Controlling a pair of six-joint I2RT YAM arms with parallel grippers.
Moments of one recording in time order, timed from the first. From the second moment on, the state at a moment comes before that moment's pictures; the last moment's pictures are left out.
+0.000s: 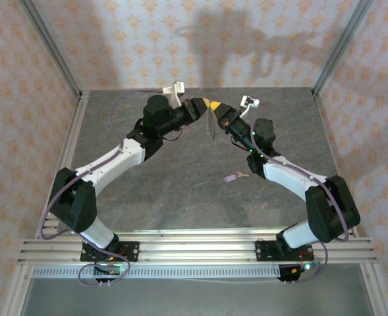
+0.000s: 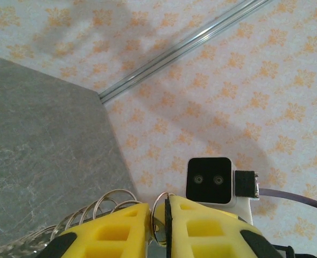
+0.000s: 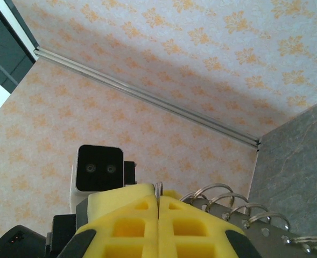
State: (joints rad) left arm -0.51 1.59 1.24 0.29 0.34 -0.99; right arm 0.45 1.46 0.84 0.84 -0.34 1.26
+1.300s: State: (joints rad) left arm -0.48 1.60 1.25 0.30 0.57 -0.75; right arm 0.32 1.22 0.77 0.56 -0.40 1.10
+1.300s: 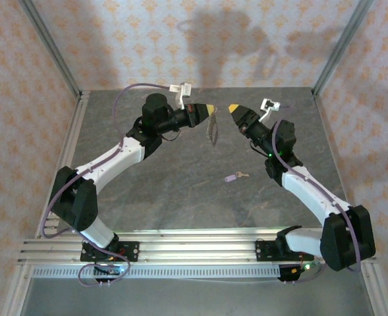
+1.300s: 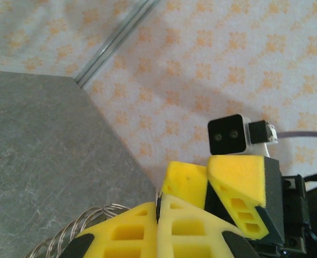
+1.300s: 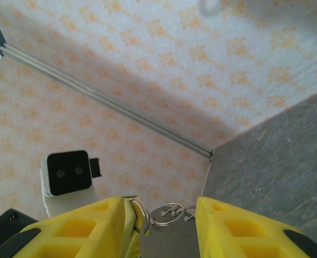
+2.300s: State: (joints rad) left arm -0.48 1.61 1.27 0.41 0.69 -0.80; right arm 0.36 1.36 0.80 0.87 -0.53 1.22
